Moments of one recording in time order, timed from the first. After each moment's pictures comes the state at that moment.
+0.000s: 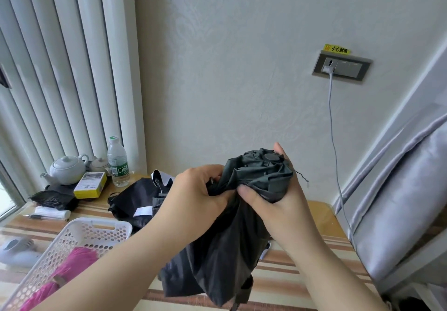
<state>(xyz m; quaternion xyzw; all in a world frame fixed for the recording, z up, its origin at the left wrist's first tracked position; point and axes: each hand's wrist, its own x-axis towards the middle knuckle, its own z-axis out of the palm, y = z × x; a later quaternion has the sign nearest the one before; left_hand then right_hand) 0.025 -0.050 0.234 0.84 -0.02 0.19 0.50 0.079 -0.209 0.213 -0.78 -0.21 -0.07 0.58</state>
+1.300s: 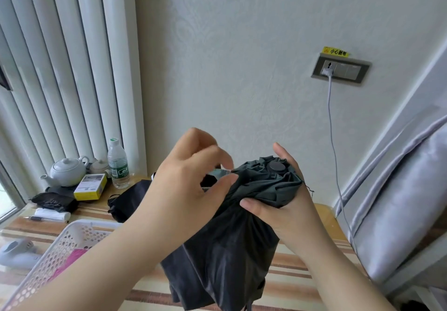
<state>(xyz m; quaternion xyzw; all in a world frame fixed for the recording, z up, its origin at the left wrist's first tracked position) 0.012 -0.044 0.261 0.86 -0.14 0.37 0.32 0.078 -0.221 0.223 -0.77 -0.26 -0.04 0.59</state>
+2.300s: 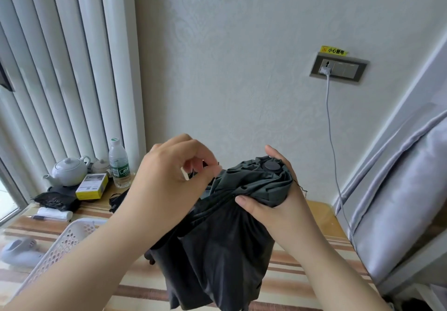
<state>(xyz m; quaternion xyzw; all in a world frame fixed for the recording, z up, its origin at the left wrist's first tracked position) 0.006 -0.034 0.264 0.86 -0.05 0.35 0.37 0.071 -0.218 0.221 -0.79 -0.25 -0.05 0.56</state>
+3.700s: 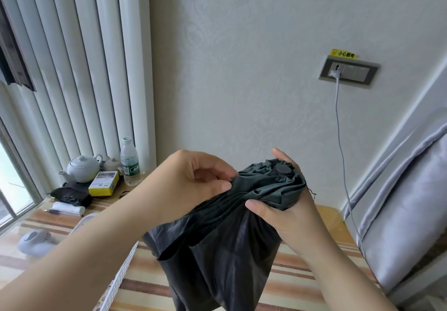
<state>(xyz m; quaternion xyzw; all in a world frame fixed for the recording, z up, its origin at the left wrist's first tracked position) 0.008 -0.023 0.261 0.84 -0.08 0.13 0.52 0.072 -0.224 0.215 -0.78 -0.28 -0.04 0.56</state>
